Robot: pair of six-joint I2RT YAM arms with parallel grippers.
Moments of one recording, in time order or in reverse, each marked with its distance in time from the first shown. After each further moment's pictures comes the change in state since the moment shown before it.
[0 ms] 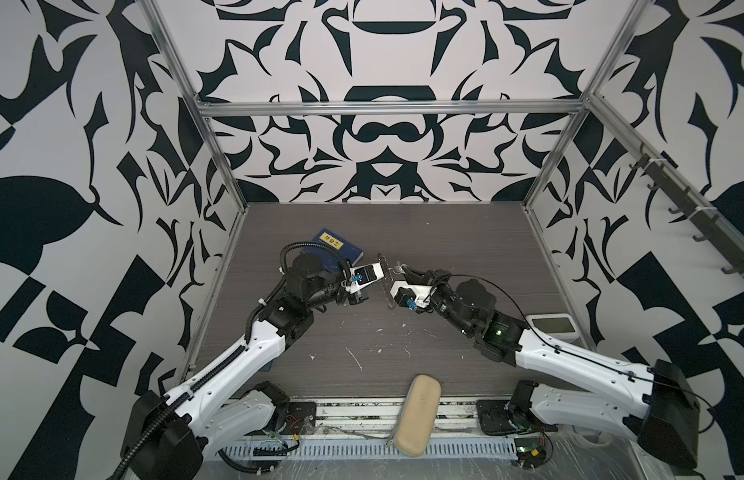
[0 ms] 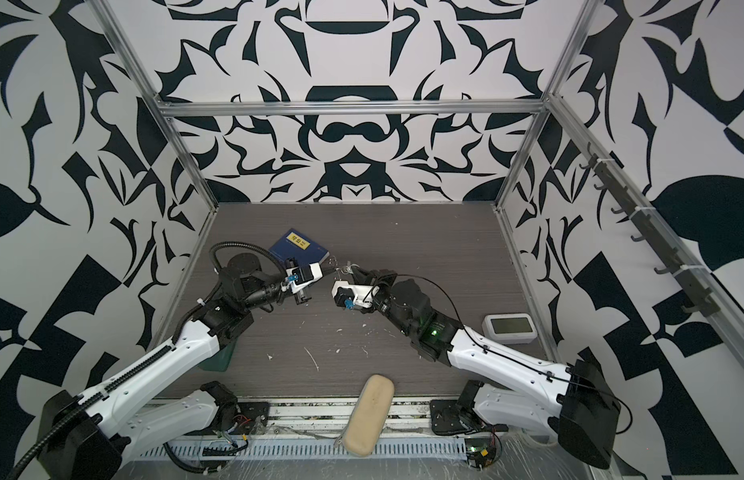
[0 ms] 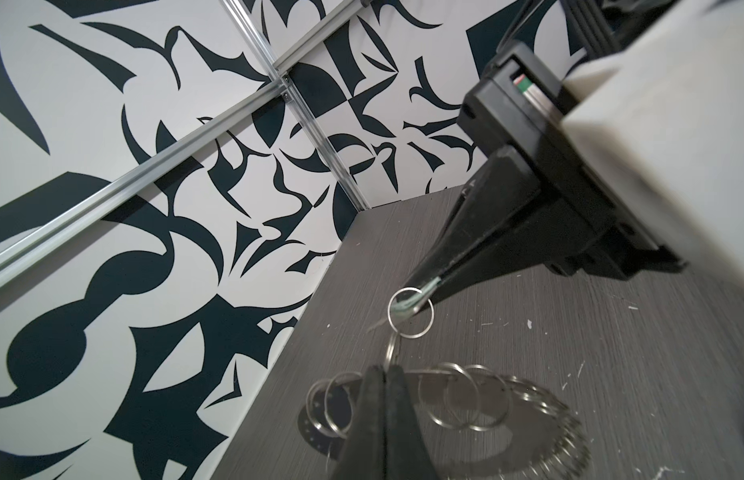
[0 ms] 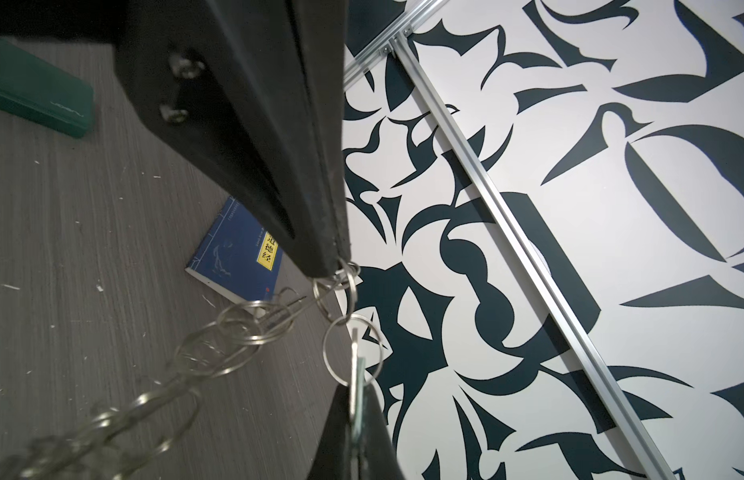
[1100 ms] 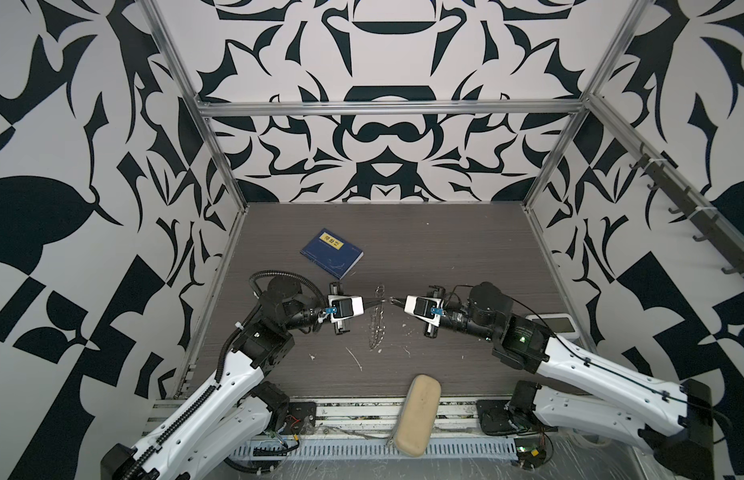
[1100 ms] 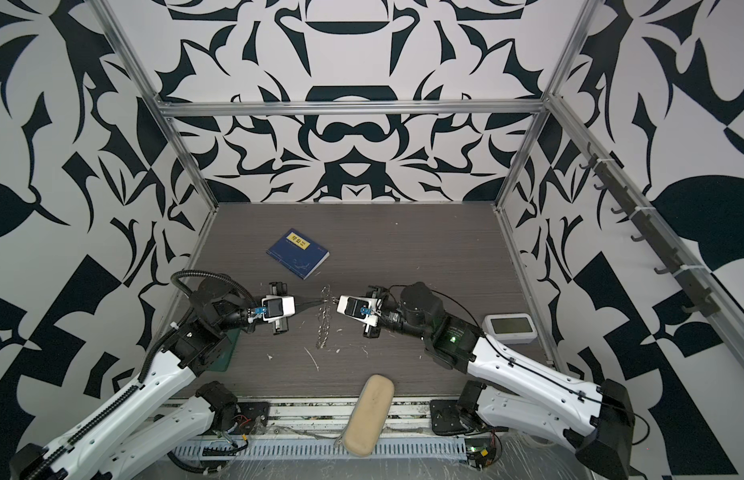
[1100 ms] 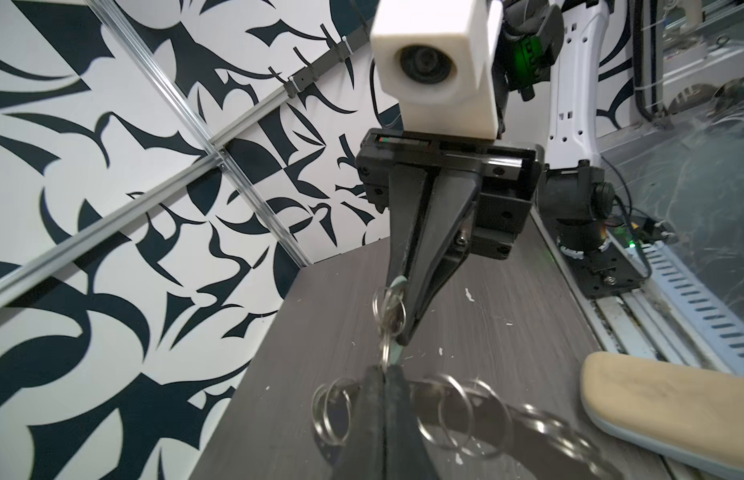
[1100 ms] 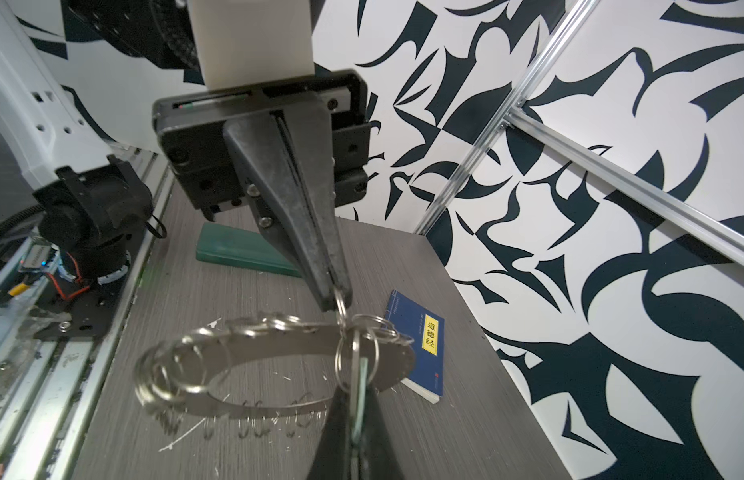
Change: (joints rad) left arm 0.000 -0.265 -0.134 -0.068 0.257 0.063; right arm 0.065 -0.135 0.051 -0.265 -0.392 0.405
